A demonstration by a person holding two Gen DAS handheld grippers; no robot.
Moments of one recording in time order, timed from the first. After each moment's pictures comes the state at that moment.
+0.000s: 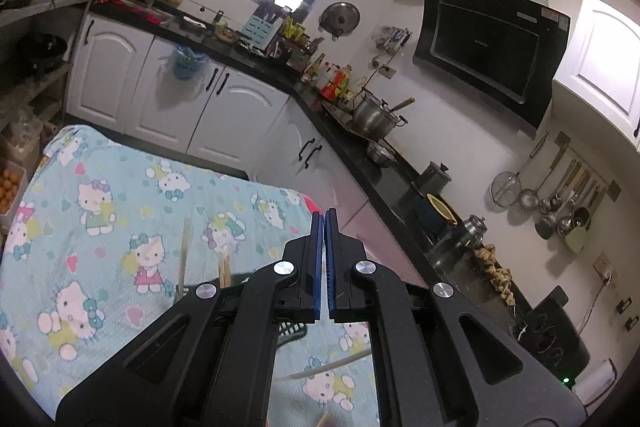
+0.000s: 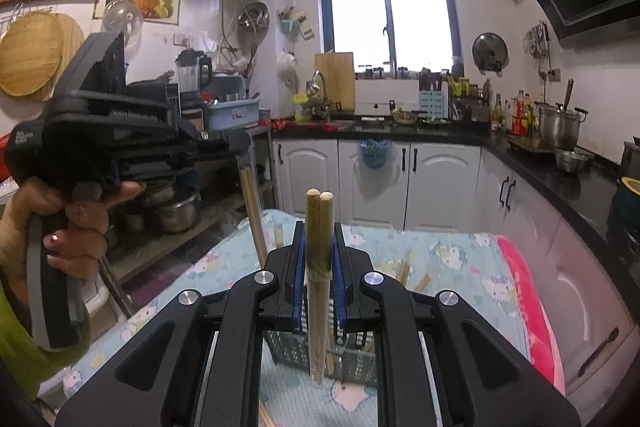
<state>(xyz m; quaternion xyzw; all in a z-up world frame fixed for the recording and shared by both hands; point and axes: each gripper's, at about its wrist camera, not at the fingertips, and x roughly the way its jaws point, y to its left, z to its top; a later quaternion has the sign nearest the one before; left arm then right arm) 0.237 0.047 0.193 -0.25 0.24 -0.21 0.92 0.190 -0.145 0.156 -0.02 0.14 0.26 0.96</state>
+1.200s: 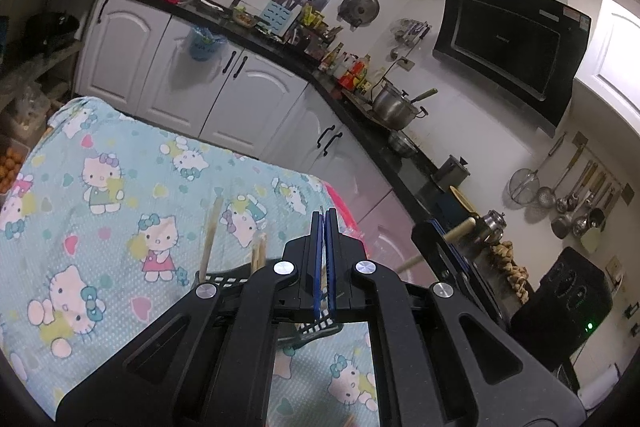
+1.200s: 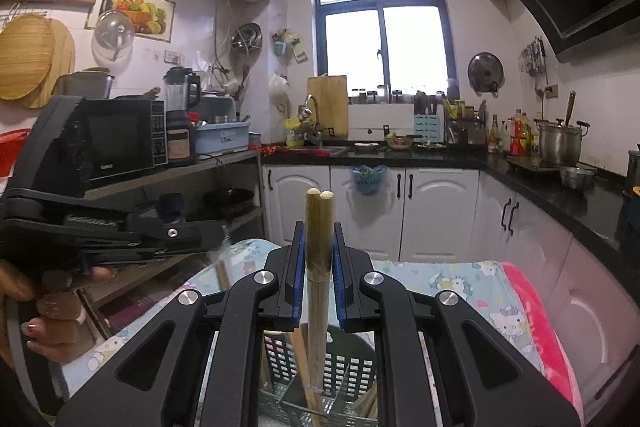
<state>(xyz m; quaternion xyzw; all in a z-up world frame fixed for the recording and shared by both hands) 0.259 0.058 0.135 -0.26 0.26 -0.19 0.91 0.250 -0.127 0.133 -0.01 0.09 0.25 0.96</state>
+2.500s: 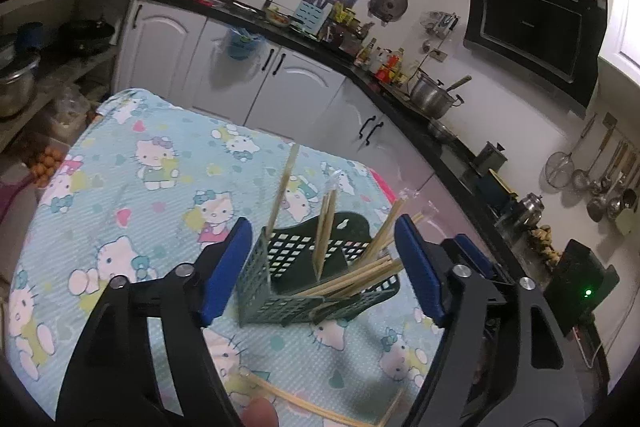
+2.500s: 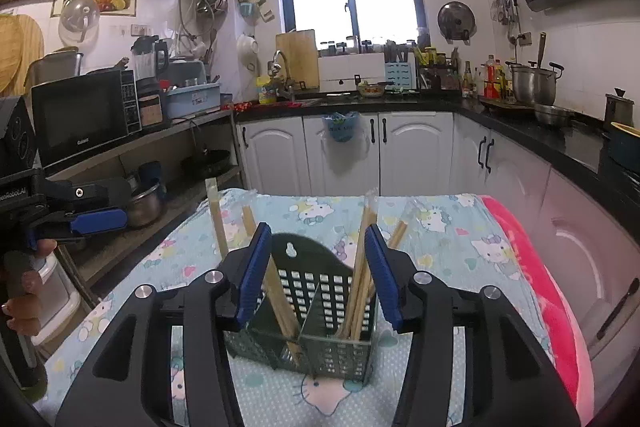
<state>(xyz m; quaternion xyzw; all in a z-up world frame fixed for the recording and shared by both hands) 0.217 0.075 0.100 -0.22 0.27 -0.13 0.93 0.237 -0.158 0.077 0.01 0.18 0.21 0.96</state>
